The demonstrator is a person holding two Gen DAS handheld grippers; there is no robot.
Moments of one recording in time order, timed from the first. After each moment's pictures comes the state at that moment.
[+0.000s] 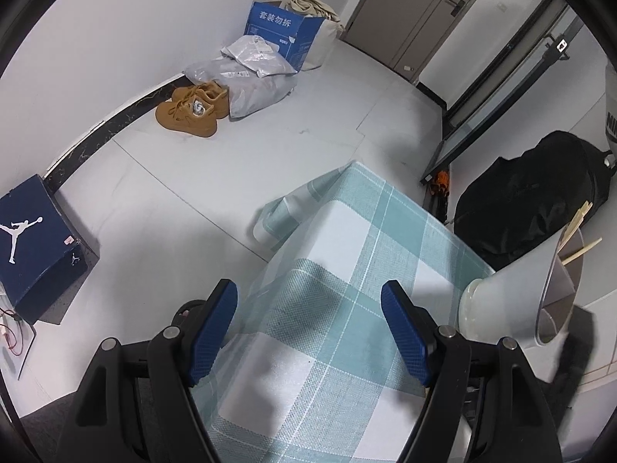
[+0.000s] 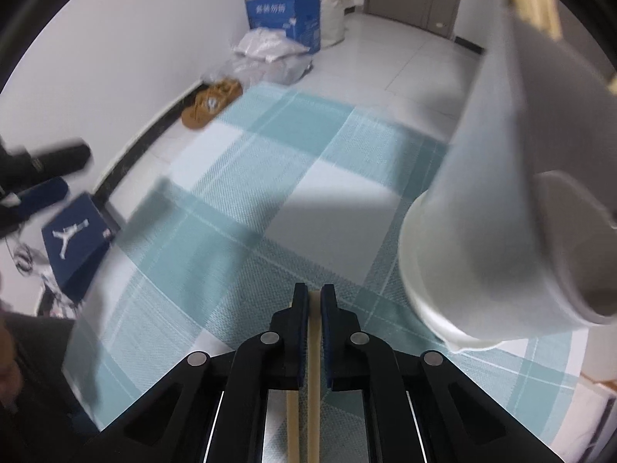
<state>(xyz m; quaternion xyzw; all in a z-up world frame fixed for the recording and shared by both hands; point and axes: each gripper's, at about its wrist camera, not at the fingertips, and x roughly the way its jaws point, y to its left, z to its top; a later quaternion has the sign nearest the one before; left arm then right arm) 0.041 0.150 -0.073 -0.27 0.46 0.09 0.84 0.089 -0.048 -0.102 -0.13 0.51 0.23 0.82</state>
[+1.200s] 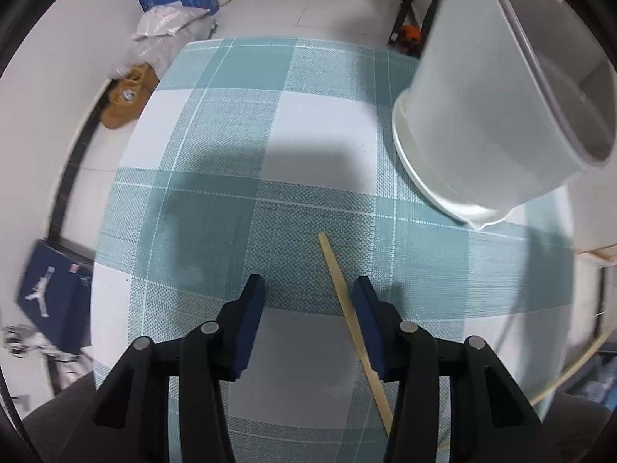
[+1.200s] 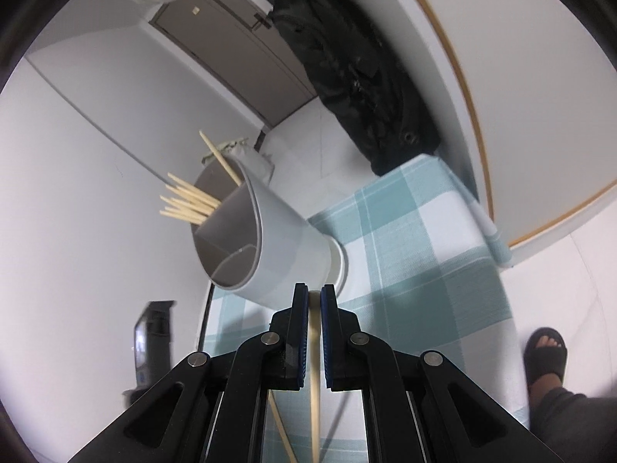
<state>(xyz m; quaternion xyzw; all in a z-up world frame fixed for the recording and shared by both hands) 0.062 -0.003 -0.106 -0.04 0.62 0.03 0.78 0.030 -0.296 -0.035 0.29 0.39 0.15 0.86</state>
